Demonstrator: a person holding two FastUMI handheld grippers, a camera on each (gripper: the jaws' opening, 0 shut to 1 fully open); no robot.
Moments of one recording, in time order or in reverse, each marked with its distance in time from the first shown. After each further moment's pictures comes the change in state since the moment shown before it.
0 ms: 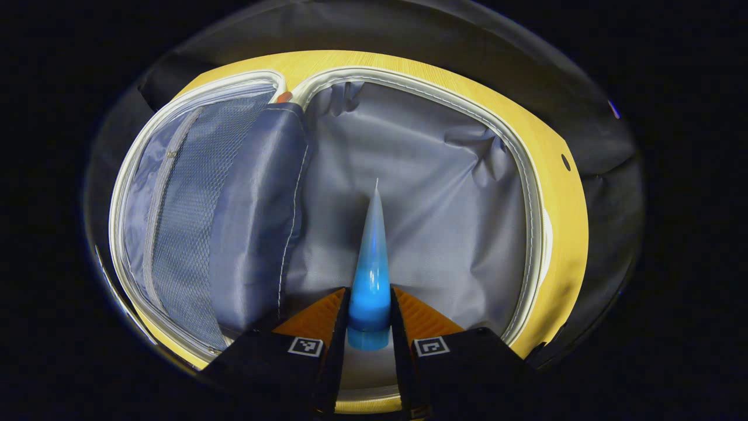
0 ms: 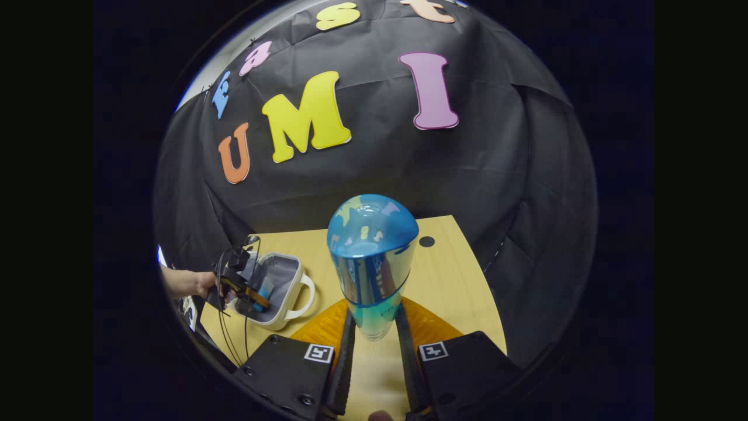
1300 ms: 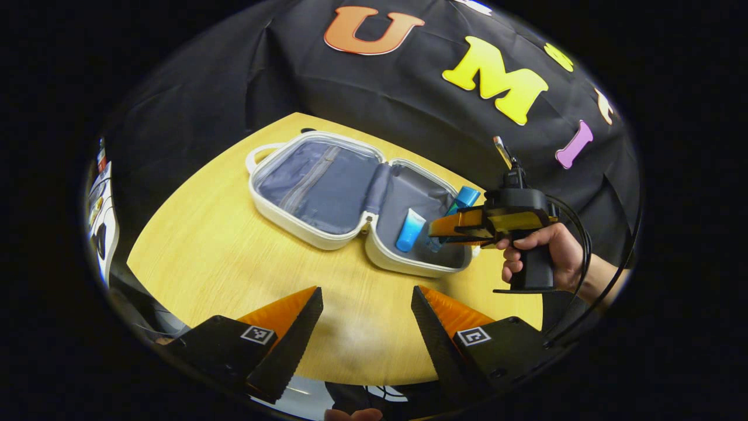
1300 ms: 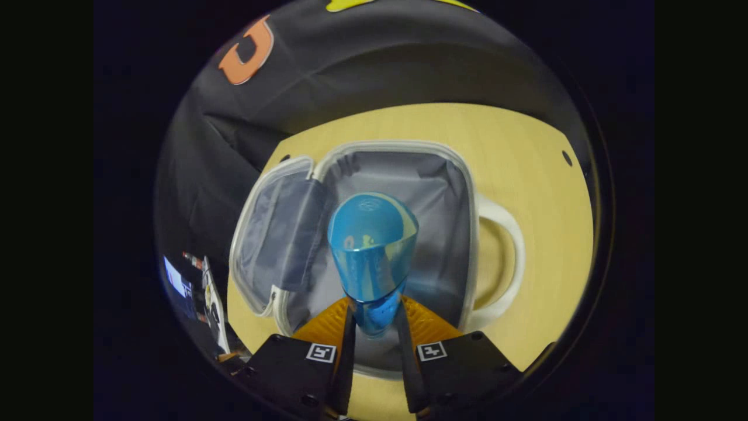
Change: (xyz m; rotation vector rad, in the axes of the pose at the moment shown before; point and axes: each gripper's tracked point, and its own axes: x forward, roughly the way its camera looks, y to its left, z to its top) left arm -0.187 0.070 -0.153 -0.206 -0.562 -0.095; right arm 0.224 0.309 -0.183 0.043 0.638 0.142
